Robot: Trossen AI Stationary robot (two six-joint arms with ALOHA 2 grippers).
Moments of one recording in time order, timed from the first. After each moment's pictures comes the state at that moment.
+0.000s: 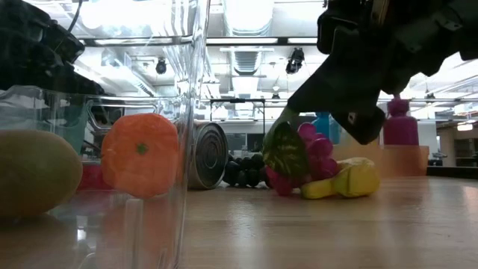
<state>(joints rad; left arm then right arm) -0.19 0.29 0.00 0.04 -0.16 -0.13 0.49 1.72 0.69 0.53 0.34 0.84</state>
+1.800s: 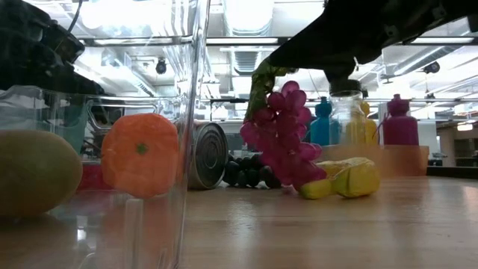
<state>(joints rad) -0.19 0.29 0.00 0.04 -0.16 -0.13 0.51 1.67 0.75 0.53 0.56 0.23</state>
